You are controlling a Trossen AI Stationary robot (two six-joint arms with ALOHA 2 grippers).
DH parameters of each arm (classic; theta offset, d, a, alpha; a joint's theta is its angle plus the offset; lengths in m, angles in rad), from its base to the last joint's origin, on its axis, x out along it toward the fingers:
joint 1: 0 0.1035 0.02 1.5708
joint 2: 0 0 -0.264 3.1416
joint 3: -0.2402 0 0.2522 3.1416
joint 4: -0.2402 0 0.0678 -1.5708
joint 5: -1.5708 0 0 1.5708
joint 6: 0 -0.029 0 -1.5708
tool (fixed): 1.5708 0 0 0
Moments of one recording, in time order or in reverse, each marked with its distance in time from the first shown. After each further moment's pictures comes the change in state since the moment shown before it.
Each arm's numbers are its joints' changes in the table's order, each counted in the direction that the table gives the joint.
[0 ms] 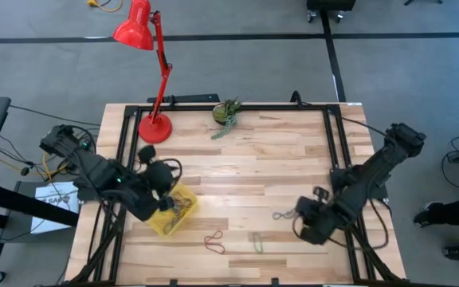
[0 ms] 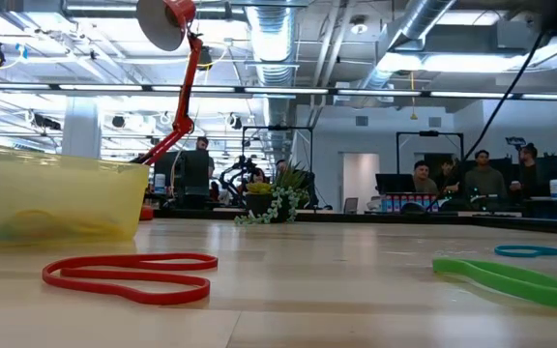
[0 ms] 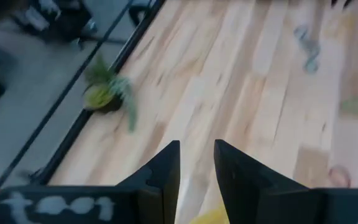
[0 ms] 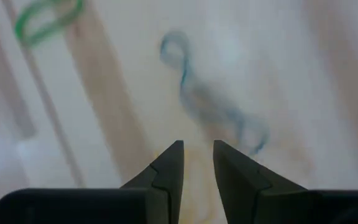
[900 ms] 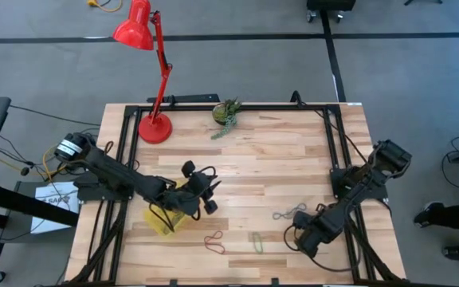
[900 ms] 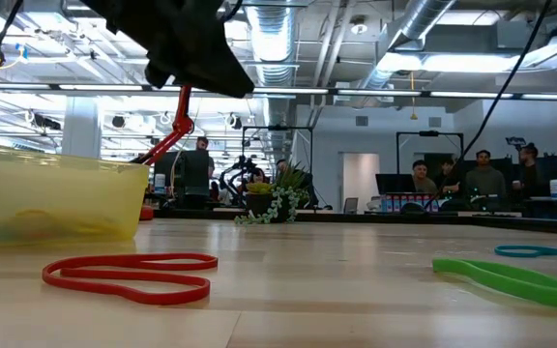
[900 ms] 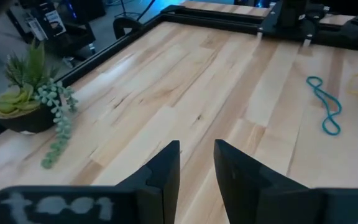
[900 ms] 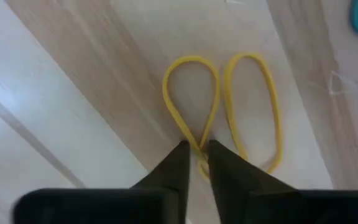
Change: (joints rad) left arm 0.203 -0.231 0.541 1.240 0.017 -0.240; right arm -0.012 -0.320 0.066 0.163 0.343 -0.151
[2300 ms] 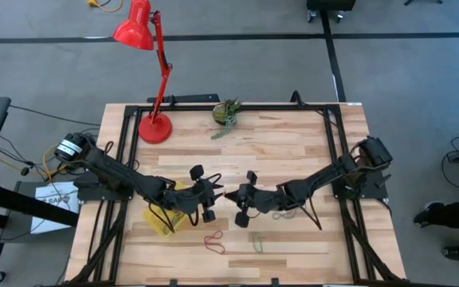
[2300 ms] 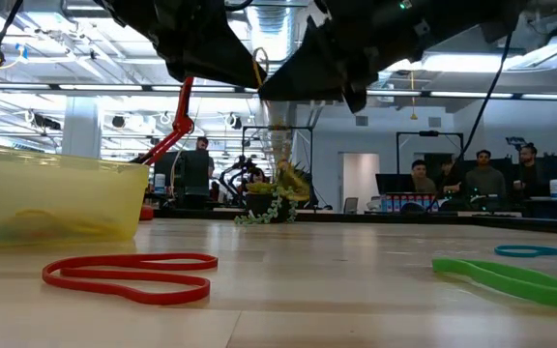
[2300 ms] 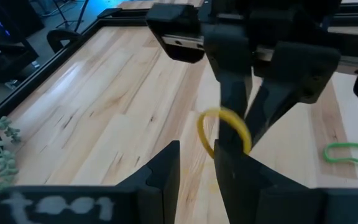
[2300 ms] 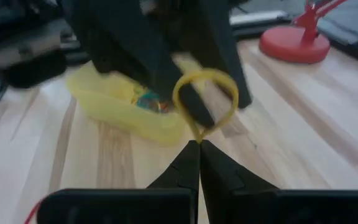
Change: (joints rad) left arm 0.001 0.000 -0.001 0.083 -0.207 -0.212; right arm -0.438 -0.084 -0.111 1.171 -0.593 1.036
